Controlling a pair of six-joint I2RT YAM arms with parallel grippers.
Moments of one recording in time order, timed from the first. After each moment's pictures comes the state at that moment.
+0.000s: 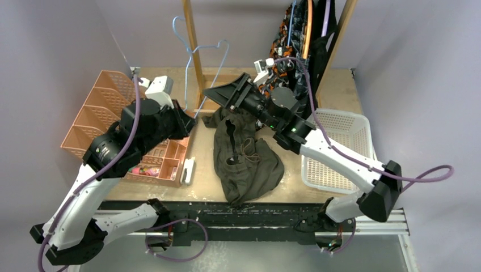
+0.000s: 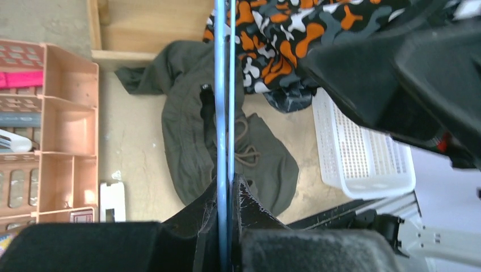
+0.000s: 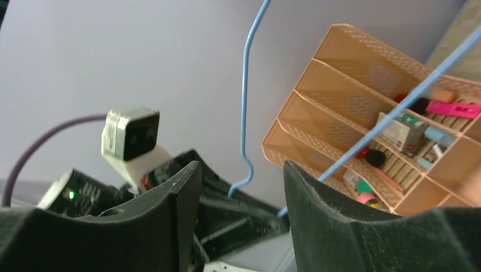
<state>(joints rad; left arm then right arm) -0.70 0.94 1.46 -0.95 -0.19 -0.59 0.87 1.43 1.31 0.31 -0.10 1.15</state>
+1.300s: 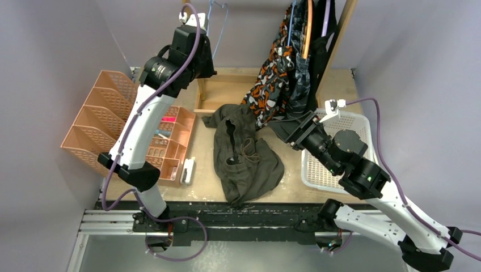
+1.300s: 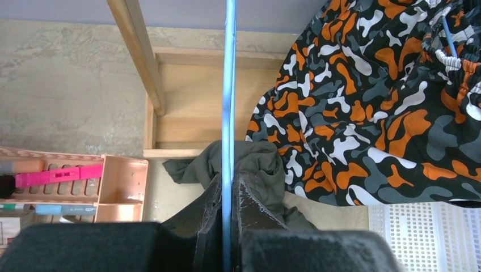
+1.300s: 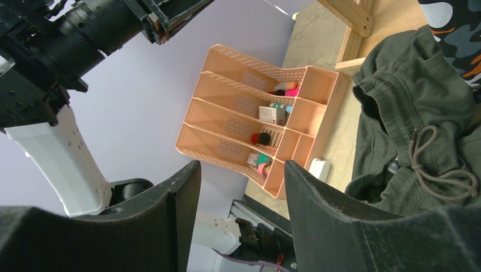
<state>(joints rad) -0.57 1.74 2.33 -1.09 -0.33 -0.40 0.87 0.72 1.00 -0.33 0.25 1.02</state>
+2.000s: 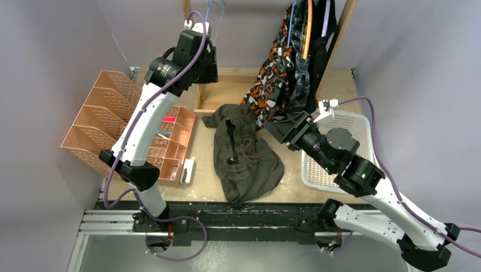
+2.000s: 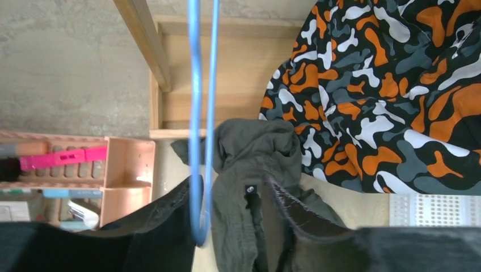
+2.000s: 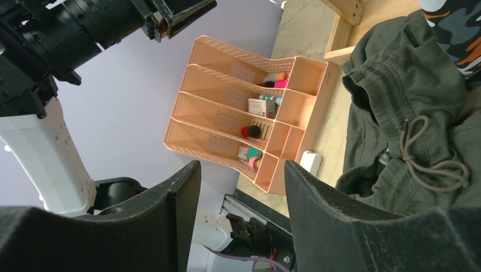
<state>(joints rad) -0.53 1.75 2.26 -1.10 -0.29 -0.38 0.87 0.75 0.99 -0.34 0.24 1.03</state>
